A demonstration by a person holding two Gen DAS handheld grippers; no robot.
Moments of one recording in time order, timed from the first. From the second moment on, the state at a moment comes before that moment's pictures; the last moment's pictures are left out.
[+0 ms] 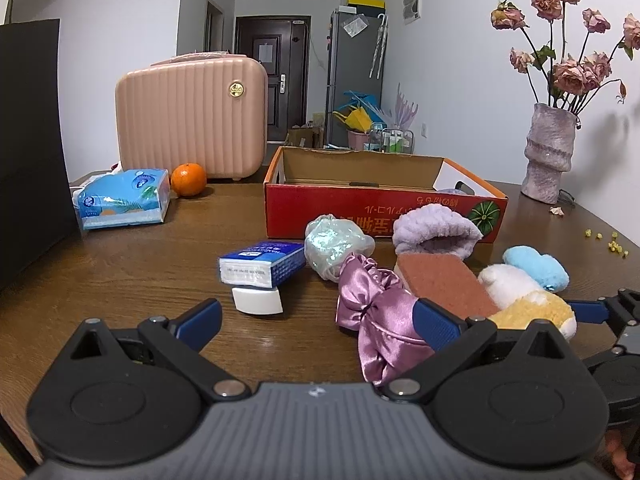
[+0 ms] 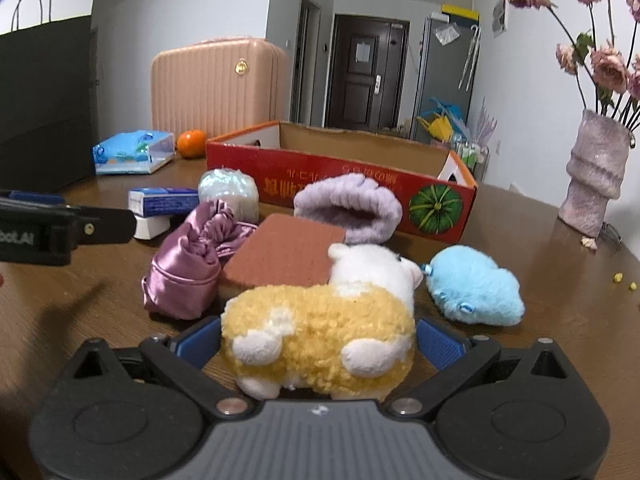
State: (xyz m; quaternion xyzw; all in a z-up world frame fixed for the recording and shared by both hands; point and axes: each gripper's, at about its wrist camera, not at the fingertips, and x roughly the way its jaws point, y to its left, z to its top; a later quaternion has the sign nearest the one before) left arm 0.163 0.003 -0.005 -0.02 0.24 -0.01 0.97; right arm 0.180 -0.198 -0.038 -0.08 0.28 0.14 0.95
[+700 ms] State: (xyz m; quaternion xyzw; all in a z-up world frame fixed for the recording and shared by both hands) left arm 0.167 -0.001 -0.010 -0.01 0.26 -0.01 0.97; right arm 0.178 -0.196 -0.035 -0.08 0.26 0.13 0.95
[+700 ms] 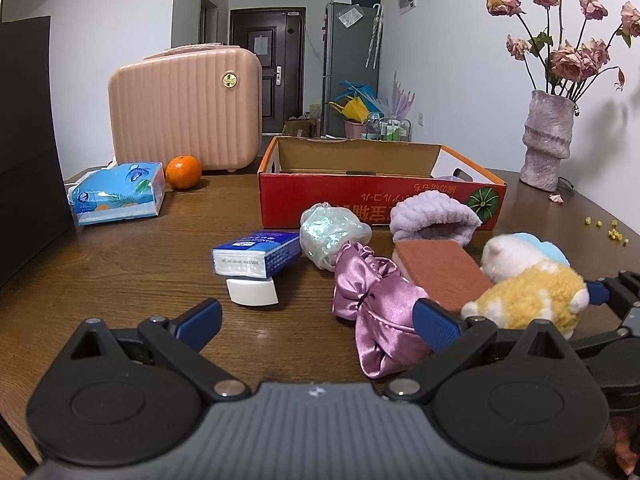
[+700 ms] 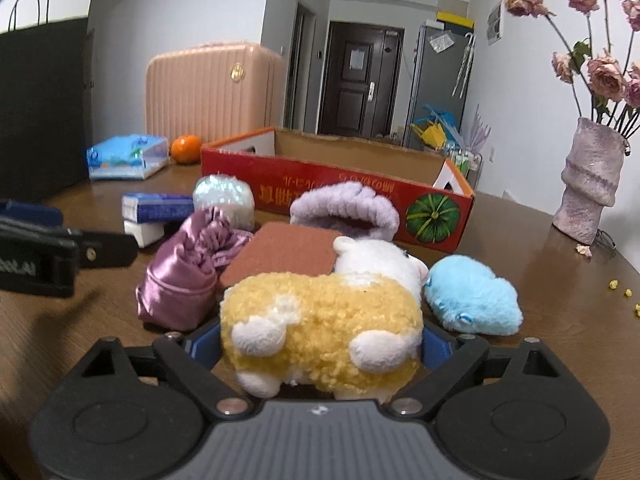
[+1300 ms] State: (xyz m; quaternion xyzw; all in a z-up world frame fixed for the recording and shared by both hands) left arm 0.185 -0.008 -0.006 -0.02 0.28 -0.02 0.96; right arm 0.170 -0.231 -0.013 -0.01 0.19 0.09 0.98
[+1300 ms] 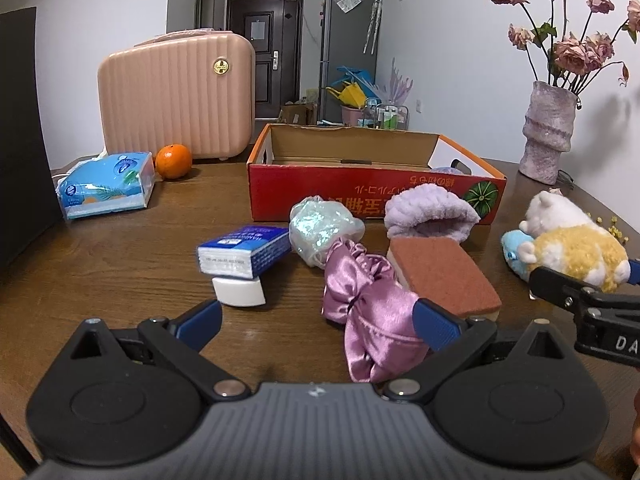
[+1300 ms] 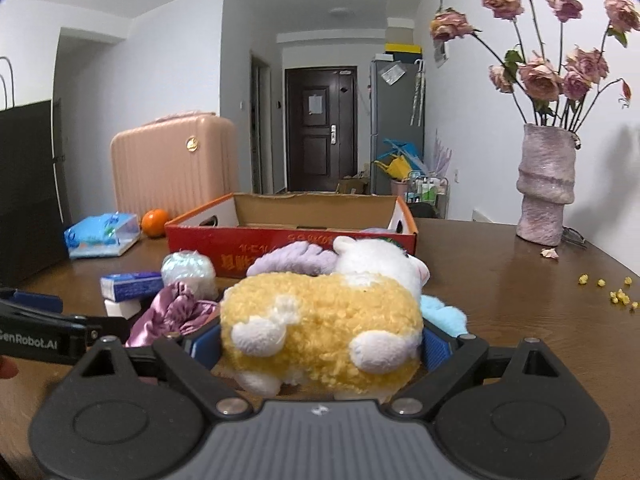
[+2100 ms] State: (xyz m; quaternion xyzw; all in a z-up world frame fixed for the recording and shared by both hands) left arm 0.241 -0.033 -0.028 0.02 0.34 0.02 0.94; right arm 0.170 -0.245 -0.011 0.02 0.18 0.08 0.98
